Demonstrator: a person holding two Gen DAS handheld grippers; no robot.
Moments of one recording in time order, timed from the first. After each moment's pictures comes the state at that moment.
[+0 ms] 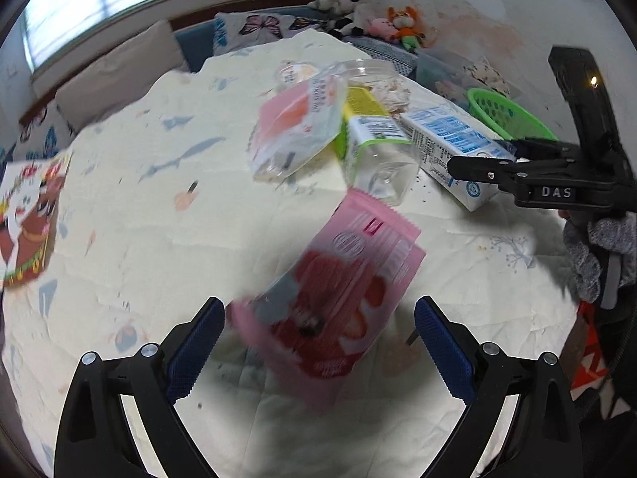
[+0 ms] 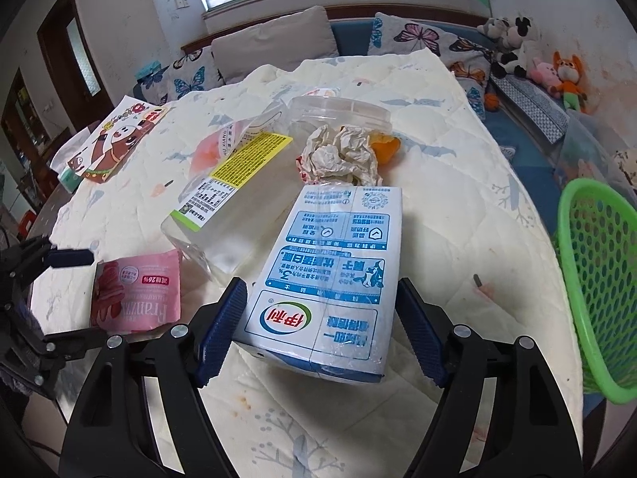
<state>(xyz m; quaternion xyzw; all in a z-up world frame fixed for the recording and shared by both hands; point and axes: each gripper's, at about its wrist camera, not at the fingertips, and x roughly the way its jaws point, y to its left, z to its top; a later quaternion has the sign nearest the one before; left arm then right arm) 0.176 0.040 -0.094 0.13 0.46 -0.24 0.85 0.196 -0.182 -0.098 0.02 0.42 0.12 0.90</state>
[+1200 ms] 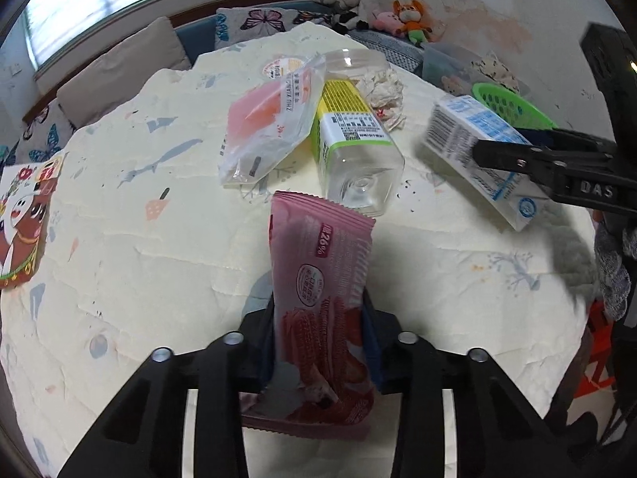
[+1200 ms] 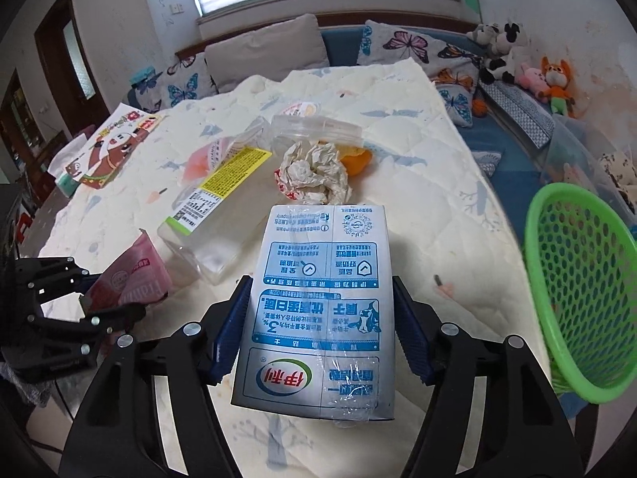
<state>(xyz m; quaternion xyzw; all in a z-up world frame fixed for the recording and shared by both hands) 0.178 0.009 -0.102 0.11 0.47 -0.22 0.85 0.181 -0.204 -0.081 0.02 0.41 0.11 0.91</state>
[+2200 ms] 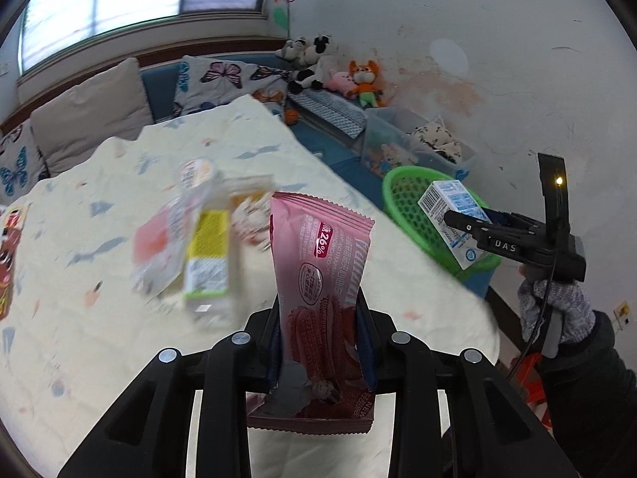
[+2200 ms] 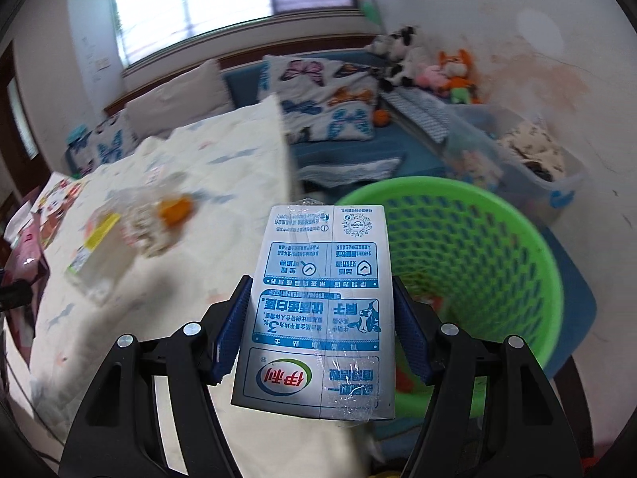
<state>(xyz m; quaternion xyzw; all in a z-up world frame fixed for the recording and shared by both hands) 0.173 -0.077 -0.016 0.04 0.40 -0.30 0.86 0.151 -0.372 -0.062 0.06 0.37 -0.03 0.93</state>
